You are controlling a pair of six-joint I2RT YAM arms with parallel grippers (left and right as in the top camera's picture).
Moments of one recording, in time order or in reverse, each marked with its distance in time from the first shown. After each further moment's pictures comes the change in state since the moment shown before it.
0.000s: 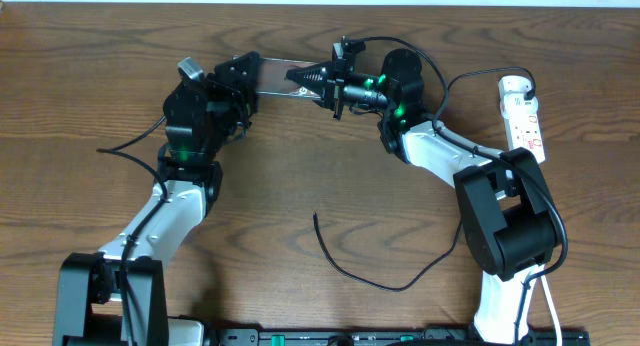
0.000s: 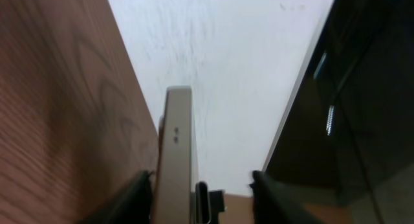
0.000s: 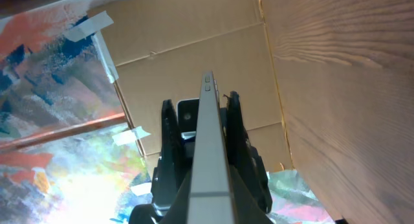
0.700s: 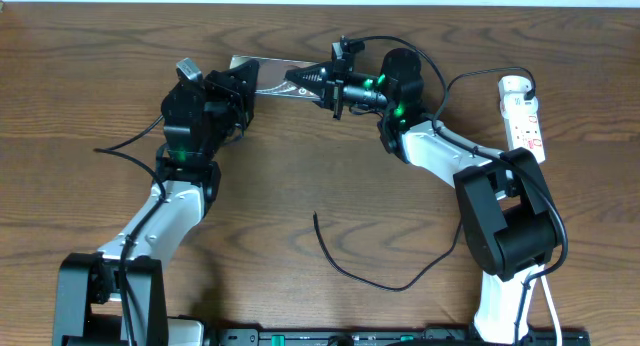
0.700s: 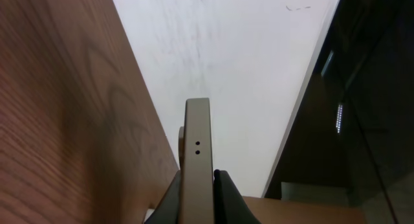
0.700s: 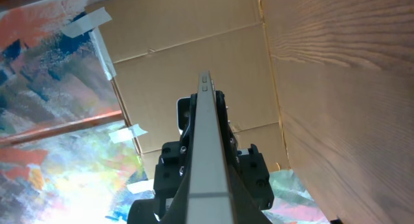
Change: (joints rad) left arm 0.010 0.000 -0.003 -0.016 0.011 0.044; right arm 0.003 0.000 0.002 -0.013 -0.006 -0.025
